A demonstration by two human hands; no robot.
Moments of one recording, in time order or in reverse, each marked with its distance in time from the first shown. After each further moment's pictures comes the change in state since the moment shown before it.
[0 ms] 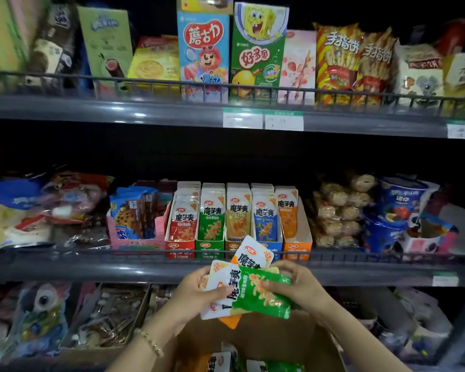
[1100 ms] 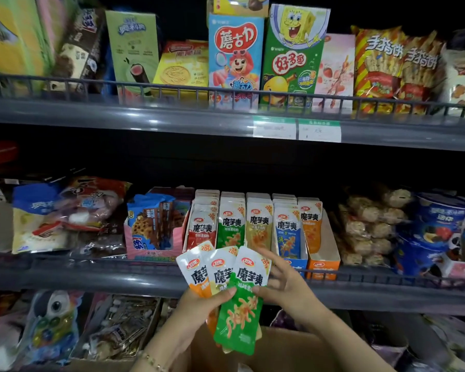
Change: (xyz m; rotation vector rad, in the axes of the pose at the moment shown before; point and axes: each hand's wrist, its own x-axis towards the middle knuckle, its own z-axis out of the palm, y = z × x) left_hand 0.014 -0.001 -0.025 -0.241 0.168 0.040; right_hand 0.043 -0.018 0.048 0.024 -0.151 -0.175
